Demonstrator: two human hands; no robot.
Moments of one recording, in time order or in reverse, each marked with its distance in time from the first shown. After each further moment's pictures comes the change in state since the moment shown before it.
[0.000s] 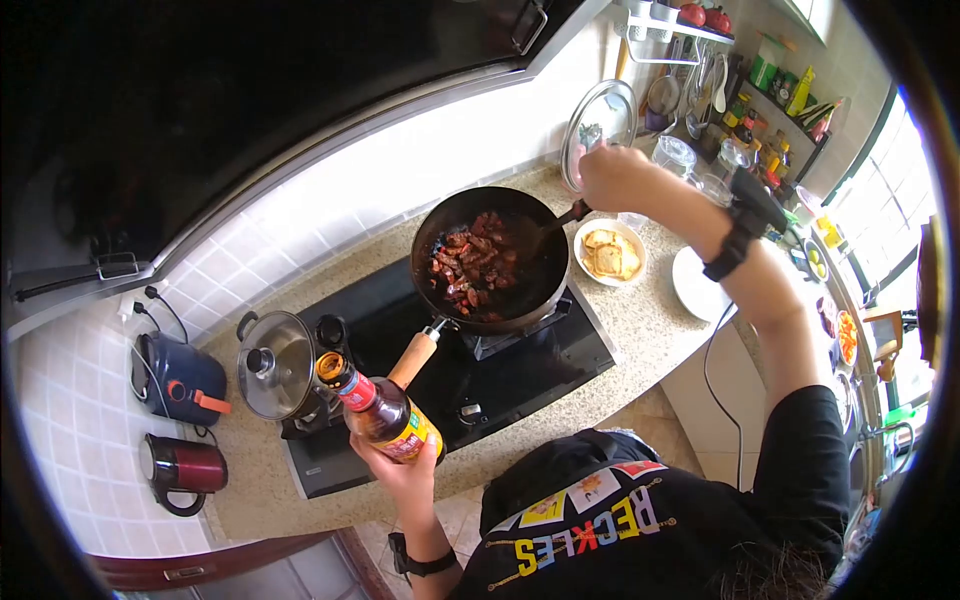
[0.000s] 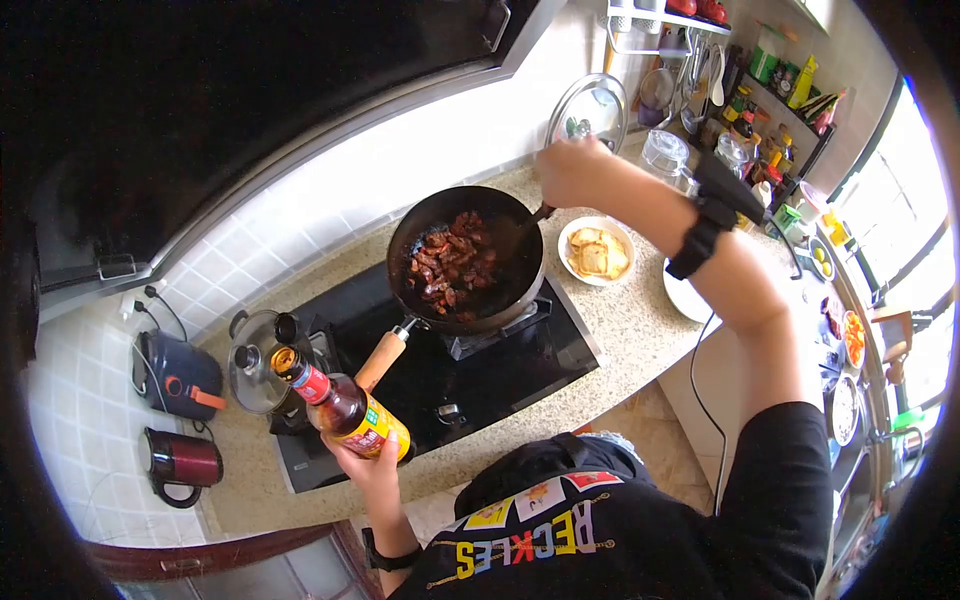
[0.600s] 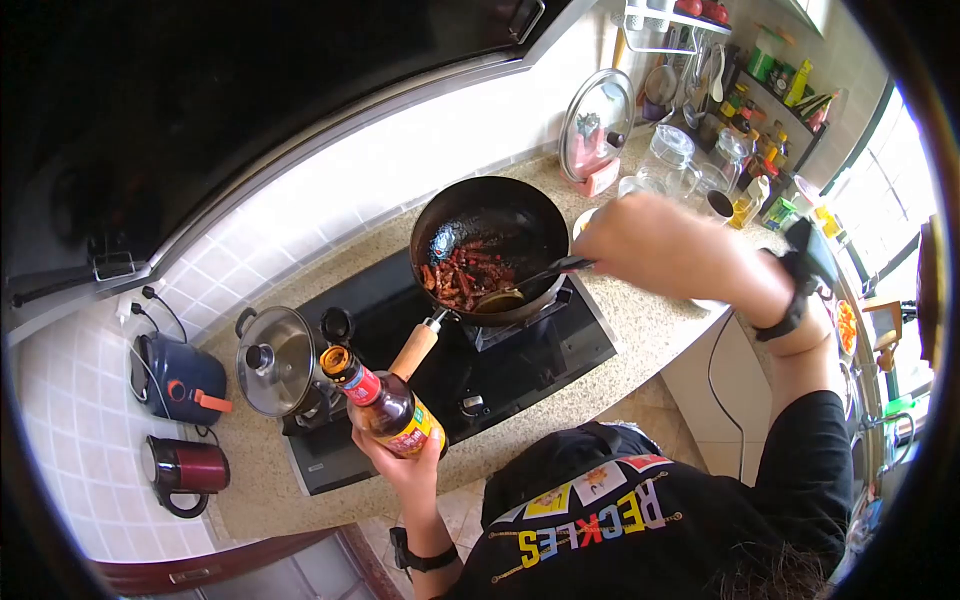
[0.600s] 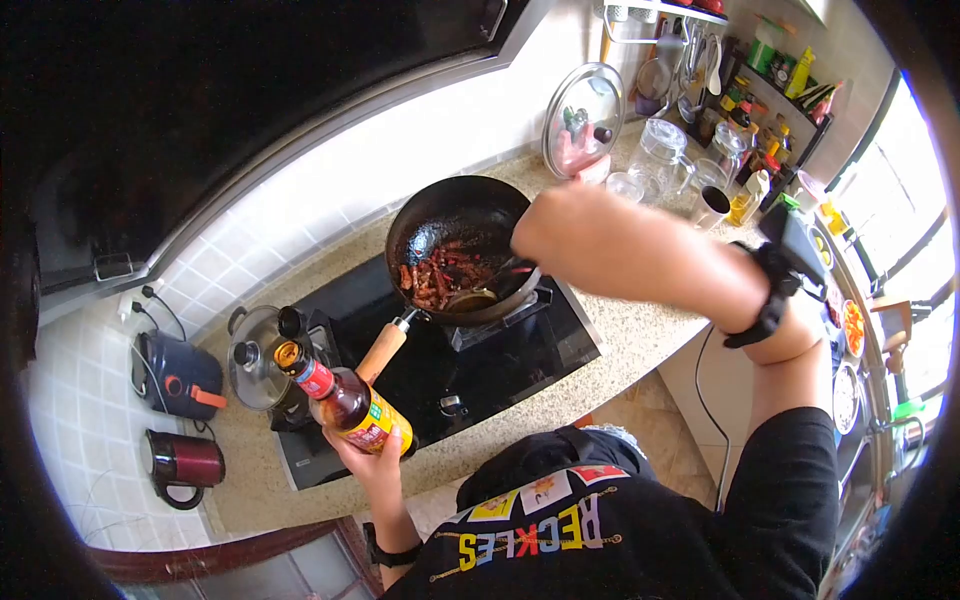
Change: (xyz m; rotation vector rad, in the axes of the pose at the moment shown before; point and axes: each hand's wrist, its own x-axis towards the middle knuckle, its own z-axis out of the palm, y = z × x) left_hand -0.001 -0.005 -0.007 0.073 -0.037 0.039; right_hand -0.114 -0.032 -0.047 0.097 0.204 -0.675
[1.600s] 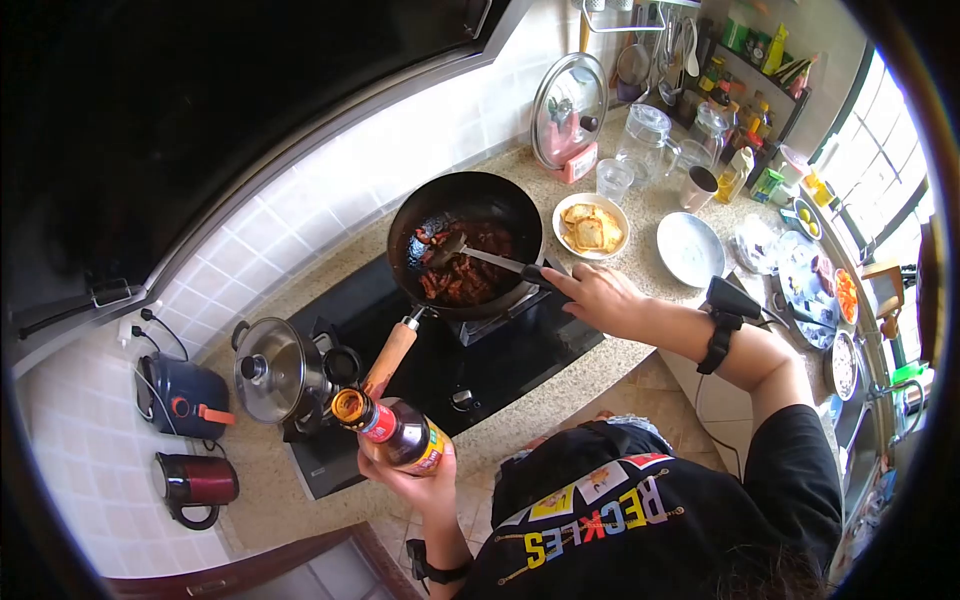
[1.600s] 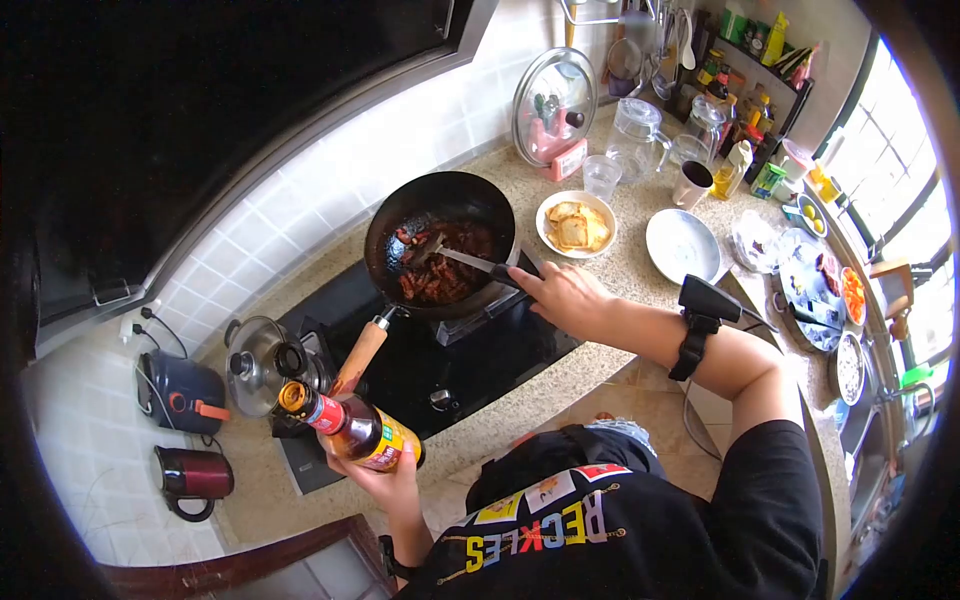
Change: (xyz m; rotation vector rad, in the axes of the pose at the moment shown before) left_hand -0.036 0.038 0.016 0.224 0.056 0.096; right_hand -0.051 -0.004 0.163 0.229 -0.038 0.398
